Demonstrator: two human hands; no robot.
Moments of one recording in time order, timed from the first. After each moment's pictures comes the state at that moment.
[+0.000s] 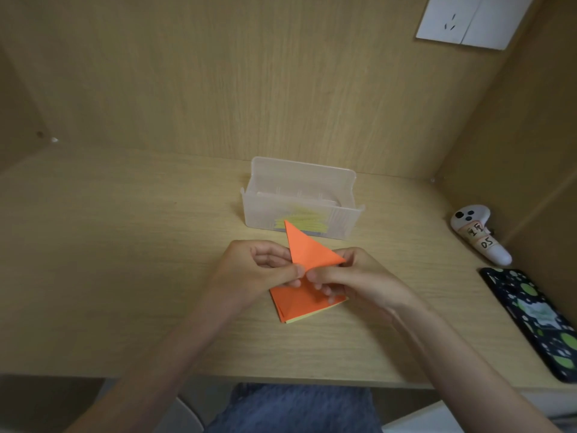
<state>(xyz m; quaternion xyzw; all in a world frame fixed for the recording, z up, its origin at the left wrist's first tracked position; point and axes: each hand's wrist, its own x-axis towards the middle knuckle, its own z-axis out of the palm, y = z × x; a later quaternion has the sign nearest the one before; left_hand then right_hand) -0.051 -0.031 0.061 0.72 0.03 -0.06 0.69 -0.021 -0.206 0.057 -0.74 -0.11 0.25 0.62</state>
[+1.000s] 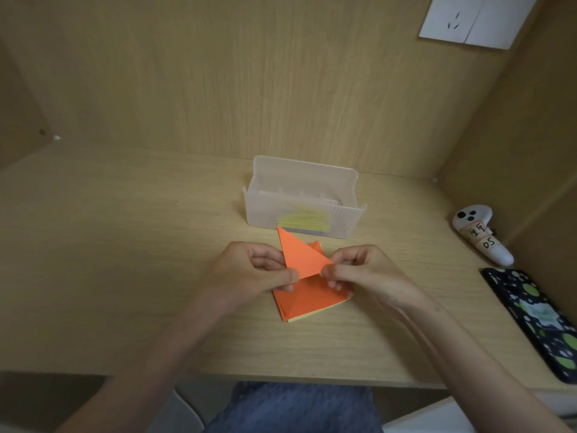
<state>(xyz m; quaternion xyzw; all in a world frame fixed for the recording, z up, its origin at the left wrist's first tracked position) -0.048 -0.021 0.057 0.77 0.04 -0.08 0.64 -0.014 -0.216 0.052 -0.78 -0.09 0.18 0.59</state>
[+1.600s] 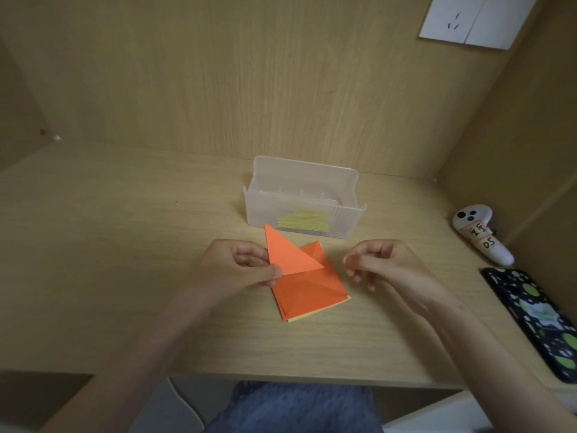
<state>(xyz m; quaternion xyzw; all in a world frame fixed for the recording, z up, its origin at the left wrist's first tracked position) -0.045 -0.003 0.052 0.77 0.05 -0.06 0.63 -0.012 -0.241 0.059 -0.79 -0.07 0.12 0.59</state>
